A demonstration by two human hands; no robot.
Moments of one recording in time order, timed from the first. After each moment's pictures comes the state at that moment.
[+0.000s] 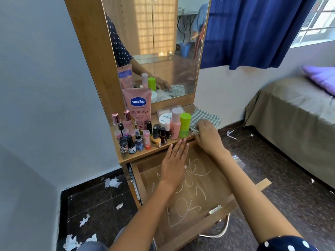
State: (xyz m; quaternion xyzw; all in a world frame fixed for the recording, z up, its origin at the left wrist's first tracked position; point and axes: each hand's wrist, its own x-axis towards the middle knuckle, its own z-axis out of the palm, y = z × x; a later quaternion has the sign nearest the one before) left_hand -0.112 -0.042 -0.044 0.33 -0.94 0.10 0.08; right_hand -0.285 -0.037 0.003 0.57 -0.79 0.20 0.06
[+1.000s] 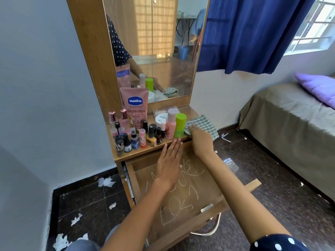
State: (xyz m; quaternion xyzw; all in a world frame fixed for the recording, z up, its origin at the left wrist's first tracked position) left_hand -0.115 -0.038 -0.035 0.35 -0.93 0.06 0.05; right_hand -0.261 -0.028 0.014 0.53 -0.84 0.08 0.07
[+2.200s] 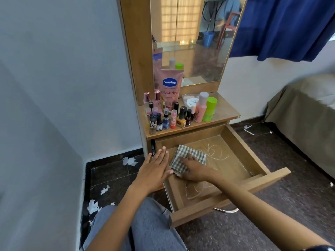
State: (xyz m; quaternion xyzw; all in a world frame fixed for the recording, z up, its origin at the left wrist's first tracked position) left_hand 0.047 -0.022 -0.034 0.37 -0.92 -0.10 -0.05; right_hand -0.137 0.022 -0.042 0.63 -0.72 -0.05 -0.29
